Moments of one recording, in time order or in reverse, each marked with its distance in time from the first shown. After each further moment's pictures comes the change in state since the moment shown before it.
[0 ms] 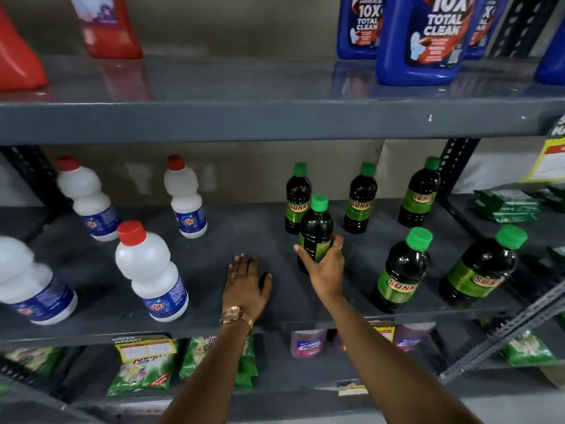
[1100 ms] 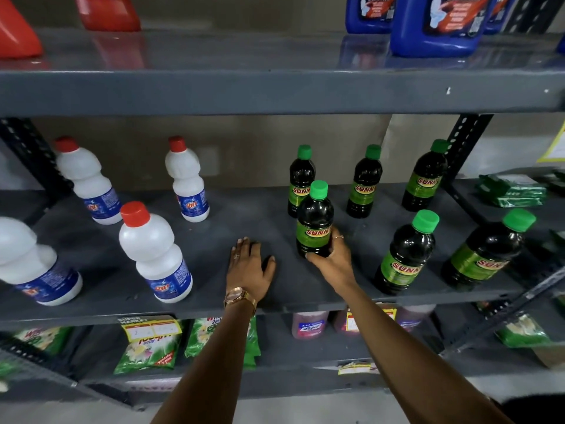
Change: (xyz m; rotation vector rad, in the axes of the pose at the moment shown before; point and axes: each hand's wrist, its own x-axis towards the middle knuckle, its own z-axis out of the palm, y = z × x) left_hand 0.007 -0.007 -0.001 -0.009 -0.013 -0.019; right_hand 0.003 0.033 -0.005 0.030 -0.260 0.081
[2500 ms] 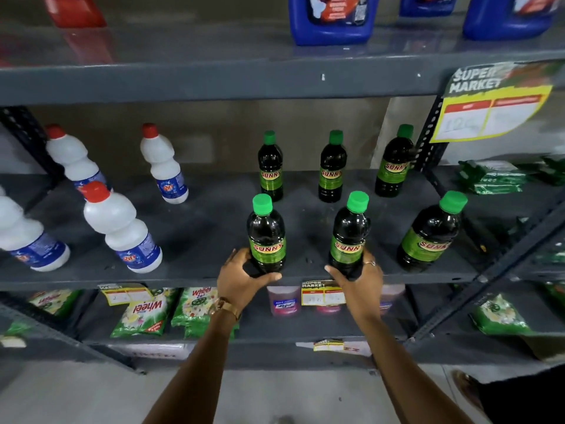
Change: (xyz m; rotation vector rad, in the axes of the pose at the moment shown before) left_hand -0.072 0.070 0.013 -0.466 0.057 -0.155; right_hand -0.079 0.033 -0.132 -0.186 0.221 -0.038
